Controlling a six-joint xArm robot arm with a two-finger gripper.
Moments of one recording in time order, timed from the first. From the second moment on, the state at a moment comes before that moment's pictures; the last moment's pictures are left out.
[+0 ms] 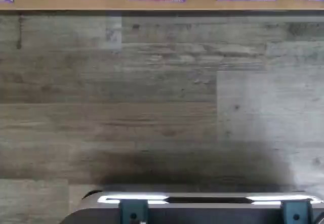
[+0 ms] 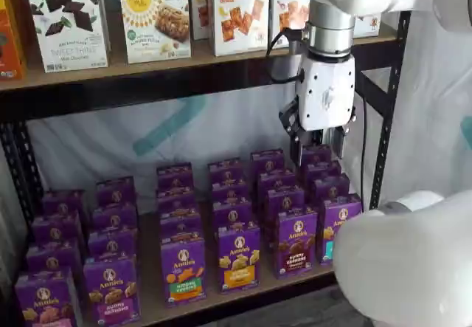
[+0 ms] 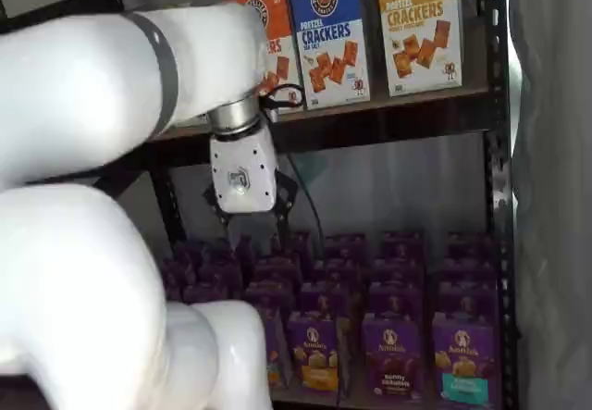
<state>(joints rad) 0.13 -0.91 -0.52 0.03 1.43 0.14</state>
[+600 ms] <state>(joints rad) 0.12 -0.88 -0.50 0.04 1.42 0.12</state>
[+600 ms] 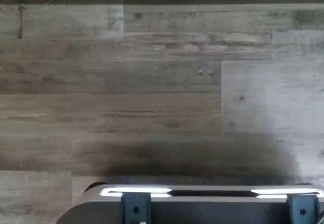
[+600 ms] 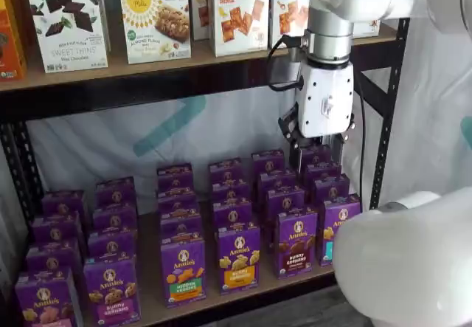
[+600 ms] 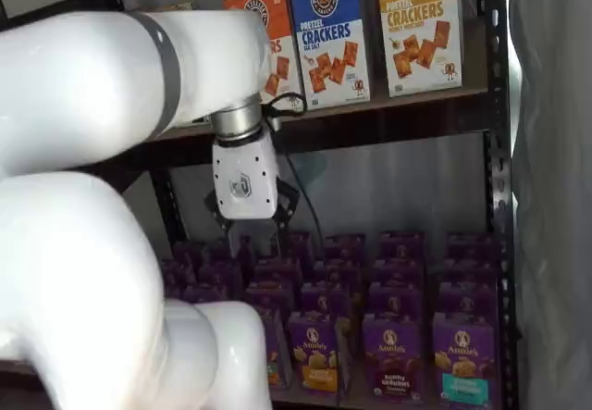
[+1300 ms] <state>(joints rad) 0.07 -0.76 -0.35 0.00 1.09 0.09</state>
